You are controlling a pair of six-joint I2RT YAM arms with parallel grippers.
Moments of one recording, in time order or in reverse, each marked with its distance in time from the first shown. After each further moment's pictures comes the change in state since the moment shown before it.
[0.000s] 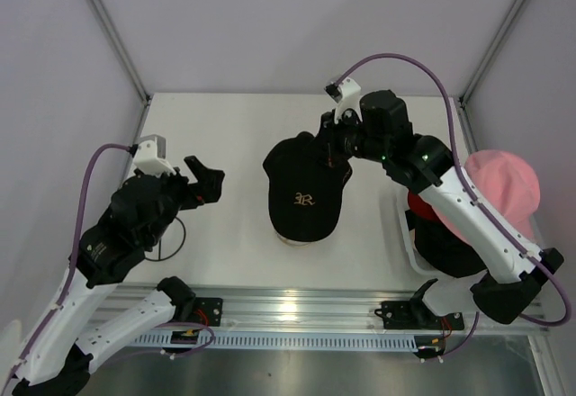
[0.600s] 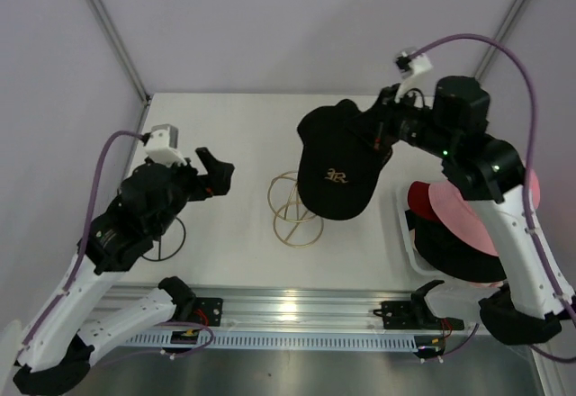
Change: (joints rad) left arm -0.060 0.122 0.060 0.056 0.027 0.030; right arm -0.255 -0.158 0.143 -0.121 -0.074 0.027
